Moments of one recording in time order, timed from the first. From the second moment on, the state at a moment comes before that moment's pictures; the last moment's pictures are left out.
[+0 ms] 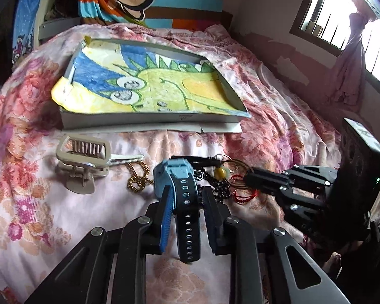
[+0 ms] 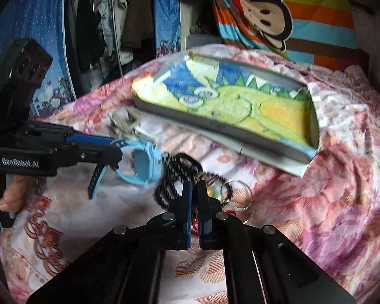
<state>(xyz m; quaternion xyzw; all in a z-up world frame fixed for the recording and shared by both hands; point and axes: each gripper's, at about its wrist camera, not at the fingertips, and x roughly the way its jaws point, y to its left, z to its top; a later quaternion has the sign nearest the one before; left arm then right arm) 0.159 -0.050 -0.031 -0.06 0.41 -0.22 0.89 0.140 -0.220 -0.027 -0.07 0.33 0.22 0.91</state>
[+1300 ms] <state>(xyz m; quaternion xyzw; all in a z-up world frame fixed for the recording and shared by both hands) 0.289 -0.024 -0.010 -0.12 0.33 -0.14 0.93 0.290 -0.224 -0.034 0.05 0.33 0.15 0.93</state>
